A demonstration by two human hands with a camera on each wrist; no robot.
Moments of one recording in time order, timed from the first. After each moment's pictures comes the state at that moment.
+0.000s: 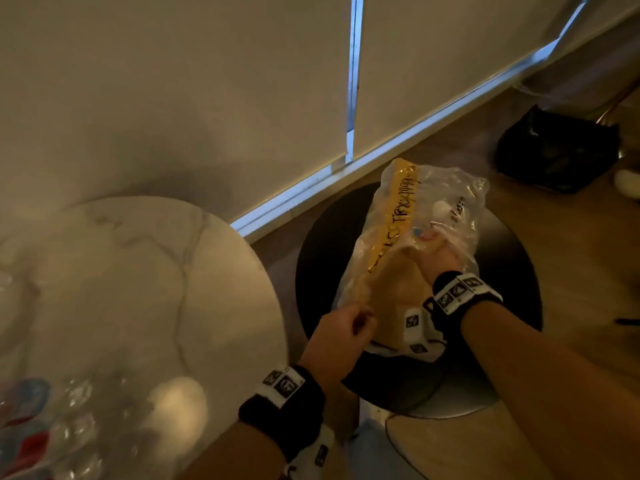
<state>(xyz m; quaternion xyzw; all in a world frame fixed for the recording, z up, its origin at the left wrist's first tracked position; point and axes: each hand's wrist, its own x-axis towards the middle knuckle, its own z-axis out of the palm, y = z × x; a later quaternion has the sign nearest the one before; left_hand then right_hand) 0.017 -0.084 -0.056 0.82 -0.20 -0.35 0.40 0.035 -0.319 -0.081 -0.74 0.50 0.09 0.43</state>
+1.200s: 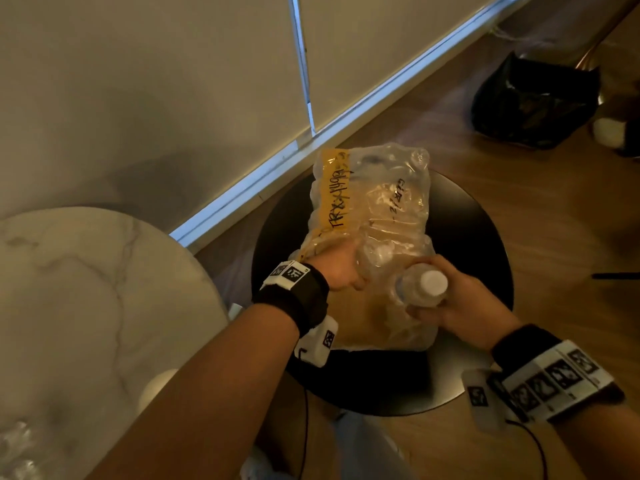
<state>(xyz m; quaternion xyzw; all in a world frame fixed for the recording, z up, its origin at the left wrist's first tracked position) 0.113 -0.217 -0.094 0.81 -0.29 -0.48 0.18 -0.071 -0.363 -0.044 -0.82 0.25 0.14 0.49</state>
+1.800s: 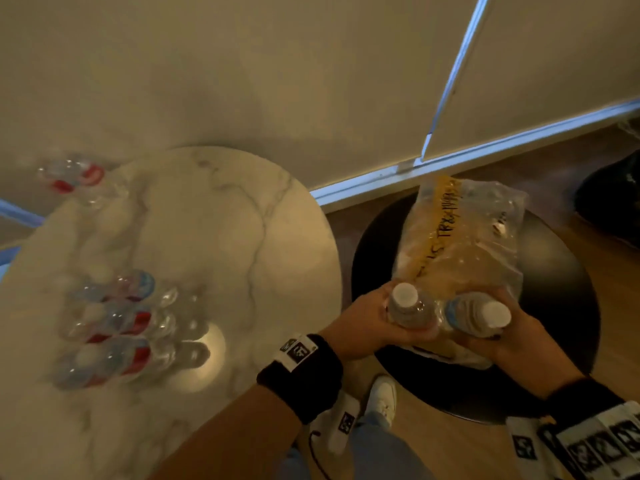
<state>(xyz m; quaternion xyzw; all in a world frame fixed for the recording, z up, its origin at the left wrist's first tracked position) -0.001 -0.014 0.011 0.70 -0.16 -0.38 0.58 -0.084 -0.244 0.016 -0.87 0.14 0.11 0.46</state>
